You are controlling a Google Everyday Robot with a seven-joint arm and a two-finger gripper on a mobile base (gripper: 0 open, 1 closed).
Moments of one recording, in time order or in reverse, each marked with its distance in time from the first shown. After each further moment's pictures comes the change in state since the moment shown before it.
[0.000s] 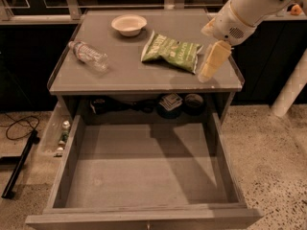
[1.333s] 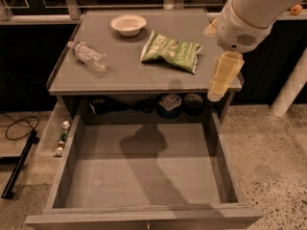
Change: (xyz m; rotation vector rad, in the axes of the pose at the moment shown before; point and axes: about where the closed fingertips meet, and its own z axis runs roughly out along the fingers) arm -0.009 0.087 -0.054 0.058 0.198 -0.123
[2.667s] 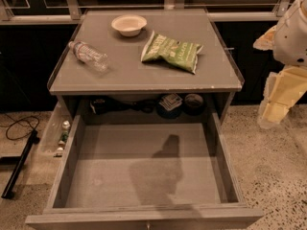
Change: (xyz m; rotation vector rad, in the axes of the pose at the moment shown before) arm 0.061 0.075 -0.068 -0.026 0.110 0.140
